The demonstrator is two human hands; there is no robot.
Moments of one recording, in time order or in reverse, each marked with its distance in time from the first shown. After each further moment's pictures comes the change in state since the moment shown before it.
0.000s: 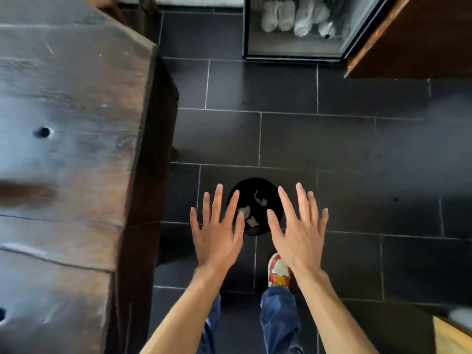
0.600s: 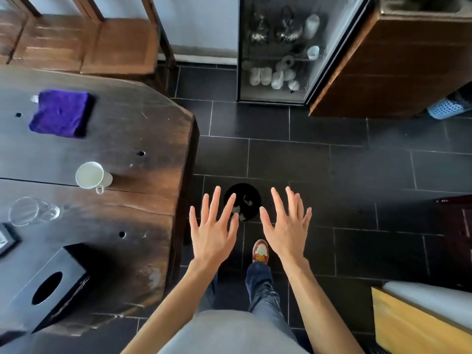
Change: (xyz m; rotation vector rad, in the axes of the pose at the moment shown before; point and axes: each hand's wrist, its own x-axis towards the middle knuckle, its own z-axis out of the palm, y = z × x) left_hand -0.155 0.077 -0.269 -0.004 0.052 0.078; right_hand -0.126 -0.057 -0.261 0.016 0.061 -0.001
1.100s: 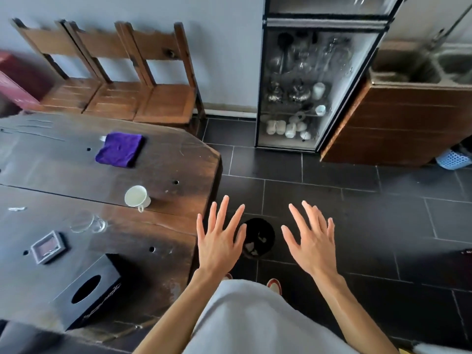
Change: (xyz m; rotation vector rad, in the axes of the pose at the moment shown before) left_hand -0.026 0.001 -0.091 0.035 0.213 0.042; right_hand -0.011 0.002 -0.086 -0.020 0.117 -0.276
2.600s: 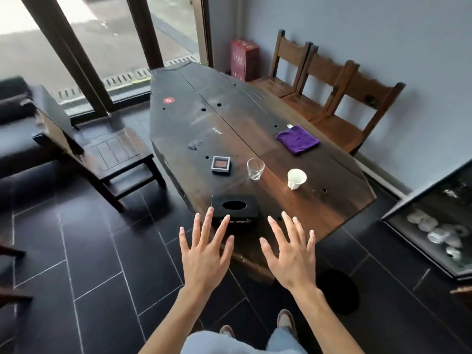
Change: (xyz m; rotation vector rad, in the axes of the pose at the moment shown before) left_hand -0.349 -0.219 -0.083 0.065 0.332 -0.835; right_hand -0.177 -0.347 0.053 0.055 -0.217 -0.794
